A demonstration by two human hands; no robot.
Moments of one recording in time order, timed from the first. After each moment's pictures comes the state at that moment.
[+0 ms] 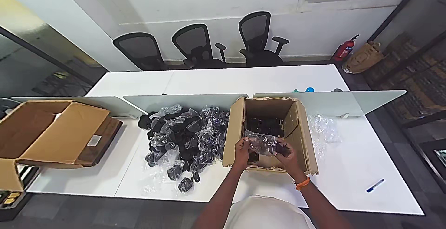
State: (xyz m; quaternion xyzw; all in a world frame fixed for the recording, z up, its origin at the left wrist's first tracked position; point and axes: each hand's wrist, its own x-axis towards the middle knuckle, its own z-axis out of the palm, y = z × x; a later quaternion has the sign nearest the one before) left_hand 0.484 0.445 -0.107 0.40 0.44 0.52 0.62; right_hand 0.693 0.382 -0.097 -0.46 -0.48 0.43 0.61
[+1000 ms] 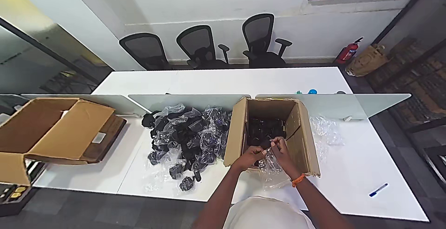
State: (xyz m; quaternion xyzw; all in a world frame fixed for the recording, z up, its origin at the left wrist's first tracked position) left_hand 0.475 0.447 -0.102 0.60 0.28 0.28 0.70; right_hand 0.672 0.406 -0.097 -0.55 -0.53 0.41 0.50
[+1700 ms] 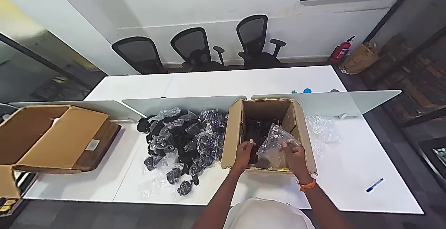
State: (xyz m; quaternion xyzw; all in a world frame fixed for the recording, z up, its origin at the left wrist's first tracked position) left_hand 0.483 0.447 -0.102 0.51 0.48 0.41 0.58; right_hand 0.701 0.376 -0.061 -0.56 -0.44 0.35 0.60
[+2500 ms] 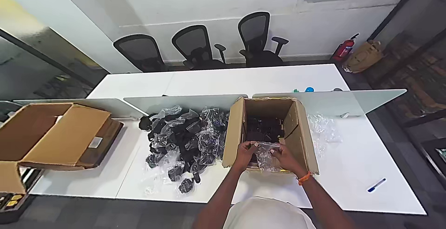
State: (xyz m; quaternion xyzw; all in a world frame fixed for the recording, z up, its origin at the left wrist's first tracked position) left_hand 0.481 0.444 -0.106 0.48 0.41 0.45 0.63; right_hand 0.705 0.398 -0.101 -0.52 -0.55 0.52 0.39
